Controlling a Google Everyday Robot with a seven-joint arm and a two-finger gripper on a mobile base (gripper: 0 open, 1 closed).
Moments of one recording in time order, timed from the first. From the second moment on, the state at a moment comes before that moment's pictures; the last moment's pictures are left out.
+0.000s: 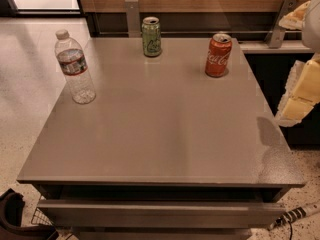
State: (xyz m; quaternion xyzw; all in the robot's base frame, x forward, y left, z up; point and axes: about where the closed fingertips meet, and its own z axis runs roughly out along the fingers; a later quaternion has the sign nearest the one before) arm 0.436 -0.207 1.007 -0.60 0.77 -0.07 0.20
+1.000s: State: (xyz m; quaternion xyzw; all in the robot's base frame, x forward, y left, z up) arm 0.500 -0.245 0.963 -0.47 0.82 0.00 0.32
